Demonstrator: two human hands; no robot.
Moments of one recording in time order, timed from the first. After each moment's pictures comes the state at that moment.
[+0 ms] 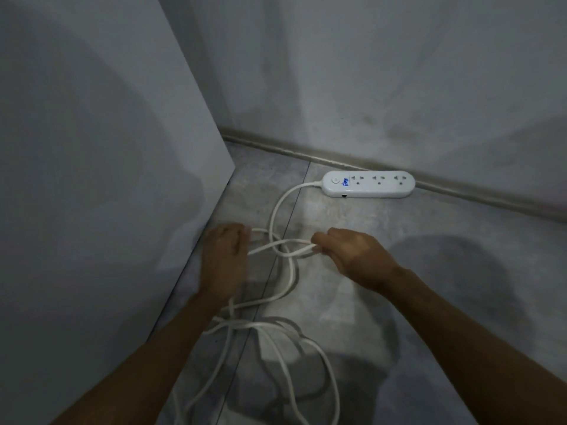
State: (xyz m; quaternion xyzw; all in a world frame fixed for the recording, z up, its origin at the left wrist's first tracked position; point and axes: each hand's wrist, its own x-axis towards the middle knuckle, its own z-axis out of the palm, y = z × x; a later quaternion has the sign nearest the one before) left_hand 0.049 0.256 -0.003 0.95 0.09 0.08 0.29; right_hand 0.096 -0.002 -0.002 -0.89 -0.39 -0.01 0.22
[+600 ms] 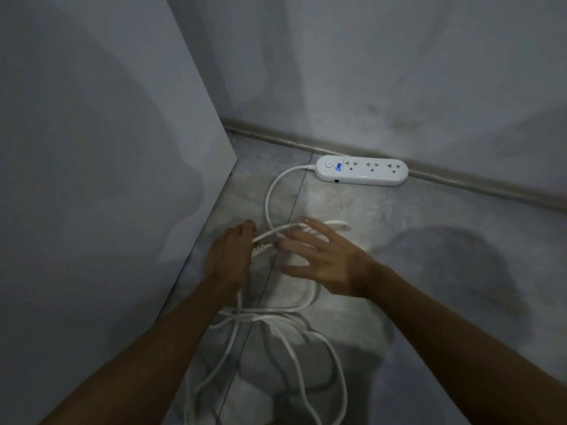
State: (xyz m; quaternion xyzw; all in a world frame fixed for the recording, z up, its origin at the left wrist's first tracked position) left_hand 0.045 0.246 -0.004 0.99 0.07 -0.10 0.09; right_hand 0.082 0.022 -0.013 -0.77 -0.61 -0.16 0.10
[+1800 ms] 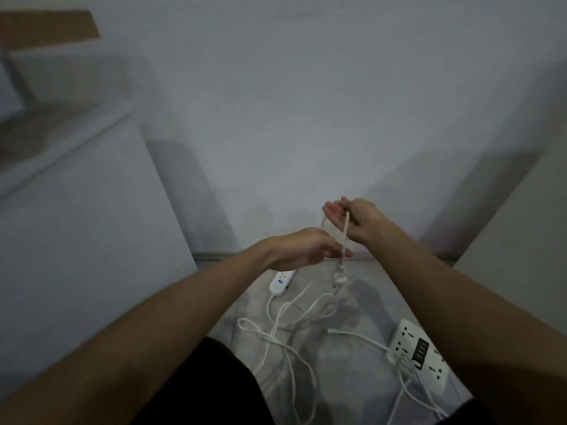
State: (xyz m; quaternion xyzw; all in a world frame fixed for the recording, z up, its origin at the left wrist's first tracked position) left_hand -0.020 0.041 0.385 0.70 -0.14 -0.42 0.56; right_hand -0.012 -0.092 0.408 -0.42 0.27 0.00 0.87
